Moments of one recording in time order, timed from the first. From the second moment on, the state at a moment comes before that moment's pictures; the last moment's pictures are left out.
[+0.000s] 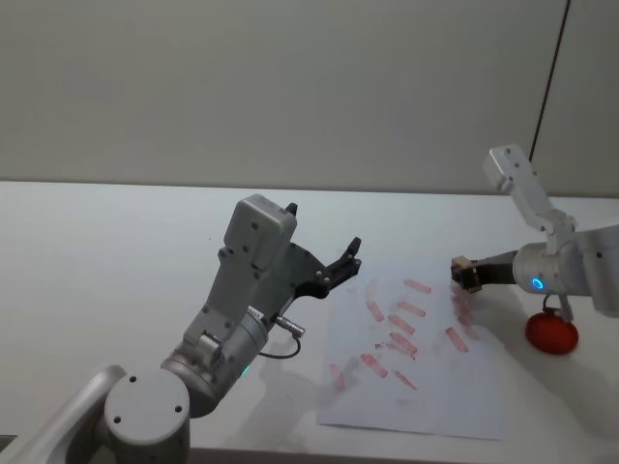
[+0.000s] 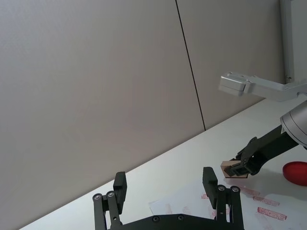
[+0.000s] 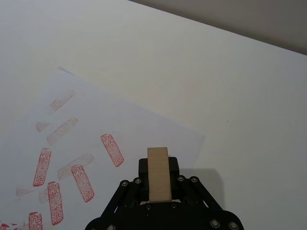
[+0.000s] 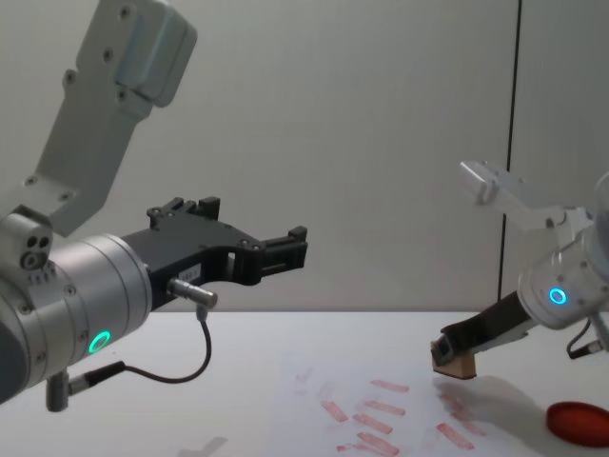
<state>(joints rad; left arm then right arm) -0.24 0.38 0.45 -1.63 -0.20 0.01 -0.01 0.83 0.04 -0.27 -0.71 -0.03 0.59 0.43</state>
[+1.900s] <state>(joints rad) -0.24 0.38 0.45 -1.63 -0.20 0.01 -0.01 0.86 0.04 -0.28 -0.64 -0.04 0.60 0.45</state>
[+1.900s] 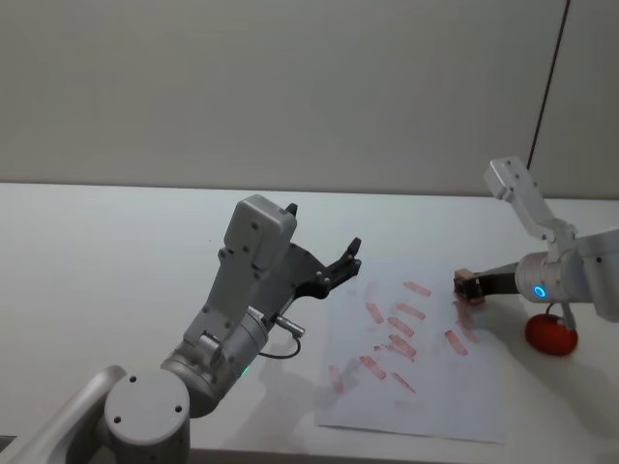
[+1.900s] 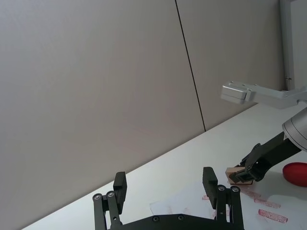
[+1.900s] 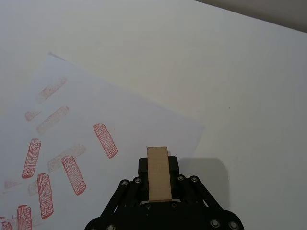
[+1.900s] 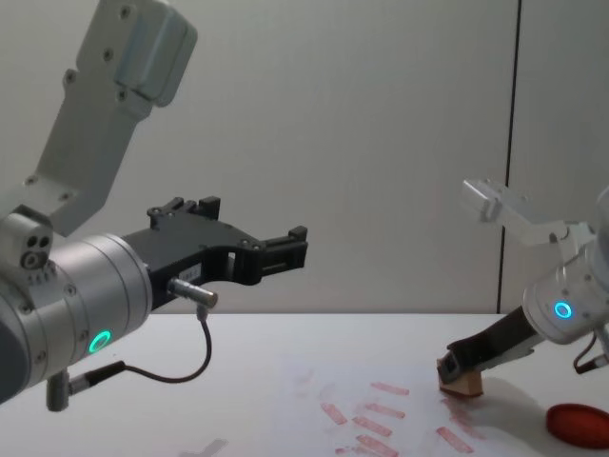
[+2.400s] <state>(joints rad) -0.24 0.38 0.45 -1.63 -0.20 0.01 -0.01 0.82 0.05 -0.28 -0.68 -0.02 0.60 0.44</state>
